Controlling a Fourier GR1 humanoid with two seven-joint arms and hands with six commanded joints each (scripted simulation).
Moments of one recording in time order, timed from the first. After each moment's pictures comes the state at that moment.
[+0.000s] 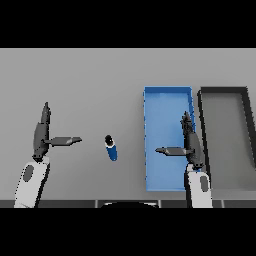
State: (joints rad) left arm -0.11 0.43 -0.16 -1.48 0.24 0.26 0.01; right arm 0.00 0.00 0.00 -1.57 0.00 0.00 0.00
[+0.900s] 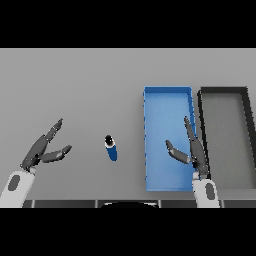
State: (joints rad) left arm 0.01 0.67 -0.25 -1.54 0.25 -0.14 -0.20; right arm 0.10 -0.14 0.09 -1.70 0.19 0.02 -0.09
